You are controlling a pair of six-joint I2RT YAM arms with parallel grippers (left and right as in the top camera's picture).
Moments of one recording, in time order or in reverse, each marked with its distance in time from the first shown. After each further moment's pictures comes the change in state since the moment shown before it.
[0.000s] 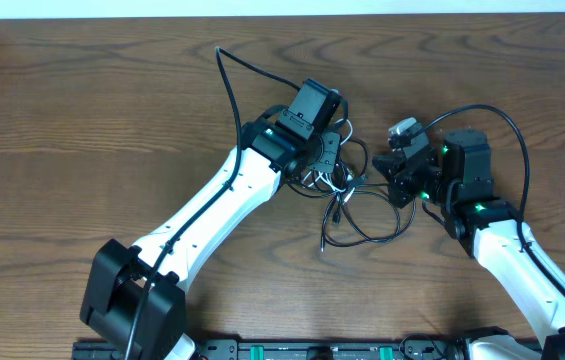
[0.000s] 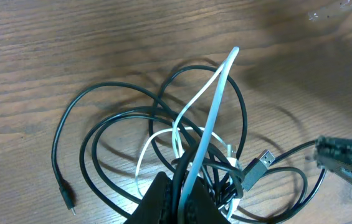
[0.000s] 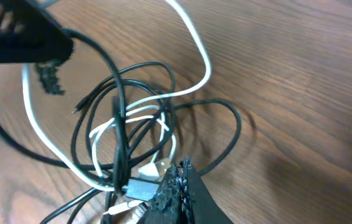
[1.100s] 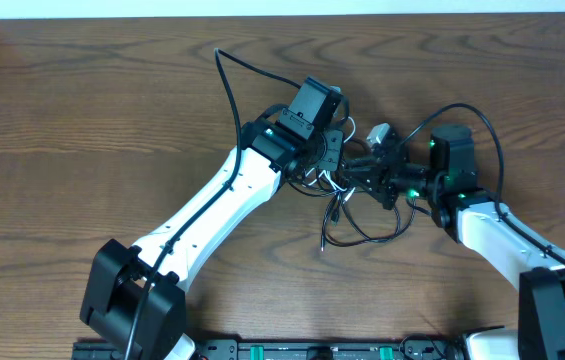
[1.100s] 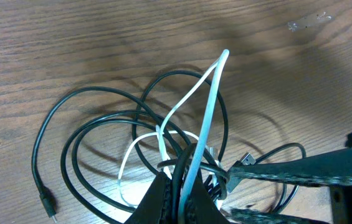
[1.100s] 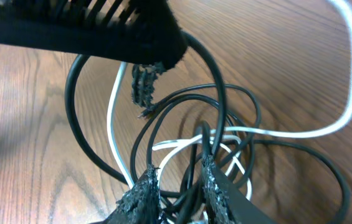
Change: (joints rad) left arm 0.000 0.000 0.000 0.031 0.045 -0.030; right arm 0.014 0.208 -0.001 0.238 -0.338 -0.095
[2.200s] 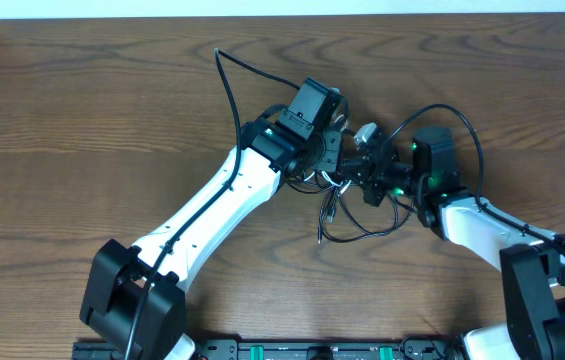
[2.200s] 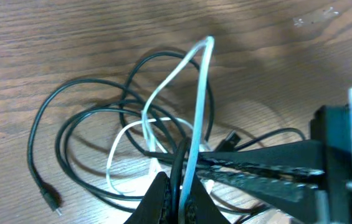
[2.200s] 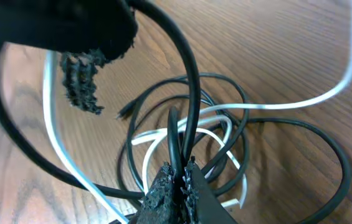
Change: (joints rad) left arm 0.000 0.000 0.000 -0.021 -0.014 0.000; right arm 0.049 0.098 0.000 0.132 0.103 0.056
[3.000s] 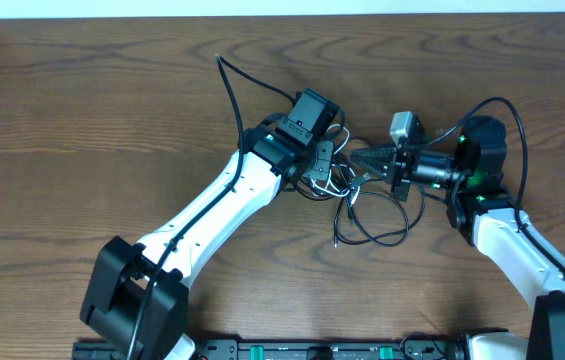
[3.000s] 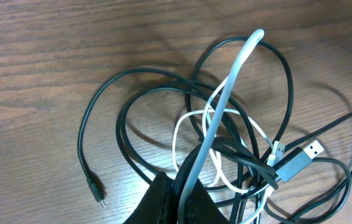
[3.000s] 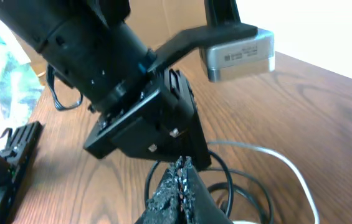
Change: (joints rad) left arm 0.000 0.000 -0.060 -0.015 -0.080 0.000; right arm -0.129 -0.195 0.000 0.094 -0.390 0.070
